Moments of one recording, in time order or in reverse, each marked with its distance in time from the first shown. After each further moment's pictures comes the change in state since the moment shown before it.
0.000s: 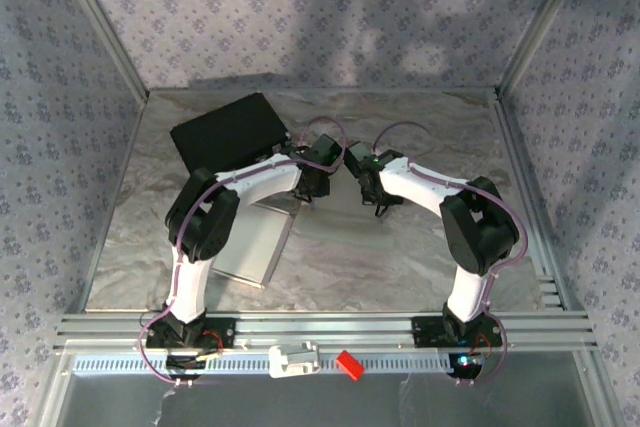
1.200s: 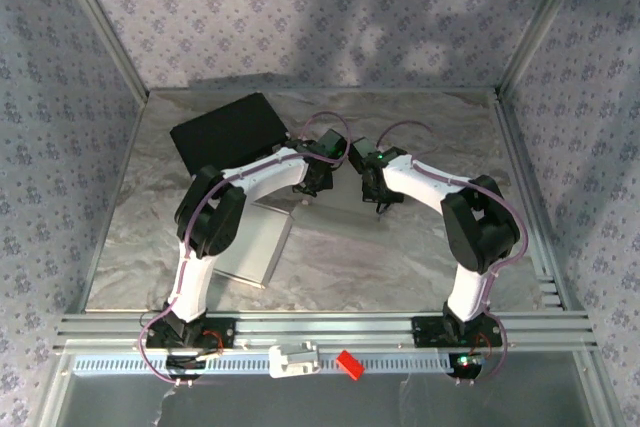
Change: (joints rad) left arm -0.011 0.069 0.129 -0.117 -0.076 -0.096; right arm -0.032 0.008 0.006 0.023 -0.065 0.000
